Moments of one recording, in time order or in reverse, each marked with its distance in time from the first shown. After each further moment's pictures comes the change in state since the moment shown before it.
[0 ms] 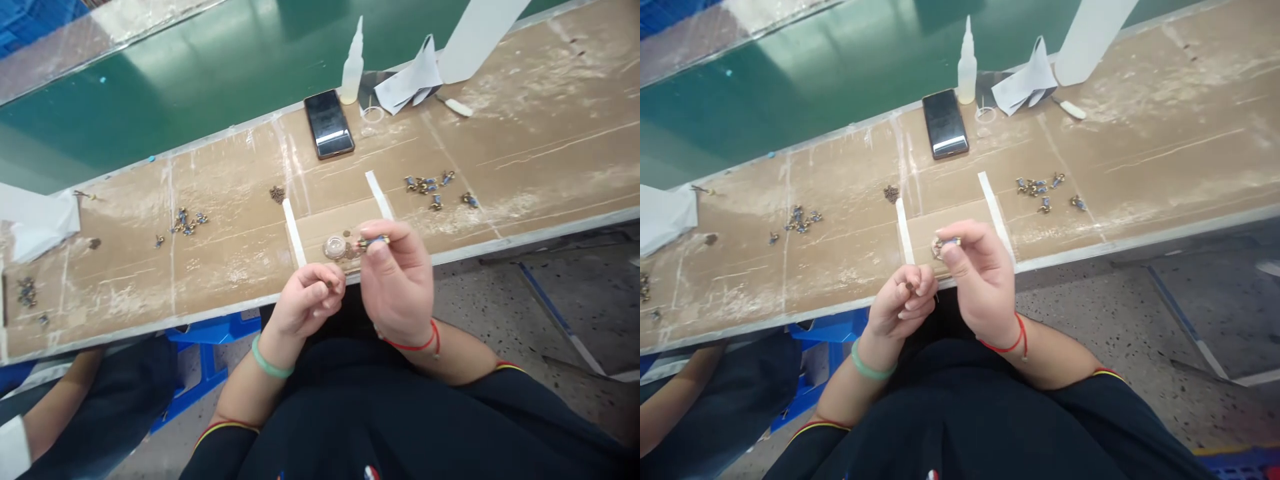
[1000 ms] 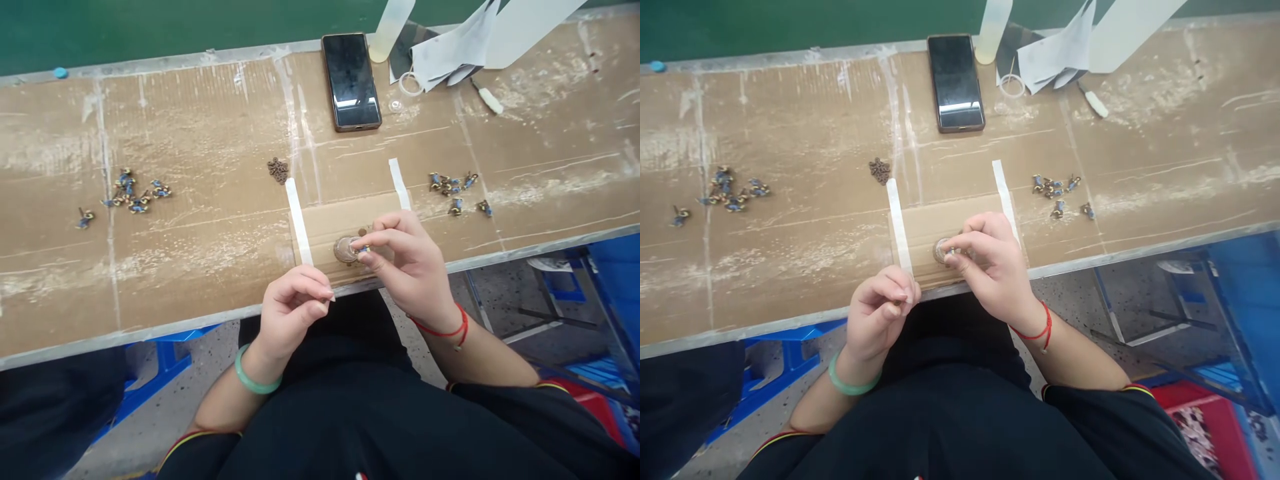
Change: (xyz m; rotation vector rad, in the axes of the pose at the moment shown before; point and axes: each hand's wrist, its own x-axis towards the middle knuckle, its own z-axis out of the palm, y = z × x) left_hand -0.014 -0.016 -0.028 0.133 0.141 0.410; right_hand 0.034 0.002 -0.043 -0.792 -0.420 -0.056
